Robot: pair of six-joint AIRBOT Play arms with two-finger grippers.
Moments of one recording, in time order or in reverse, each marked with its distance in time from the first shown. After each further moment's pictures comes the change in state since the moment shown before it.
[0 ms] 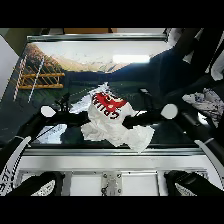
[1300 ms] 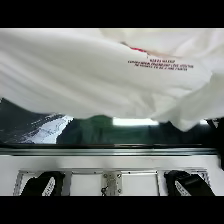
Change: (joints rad) left arm 0.219 0.510 1.115 0.198 -0.179 -0.010; right arm -0.205 0.410 1.050 -0.457 0.323 0.179
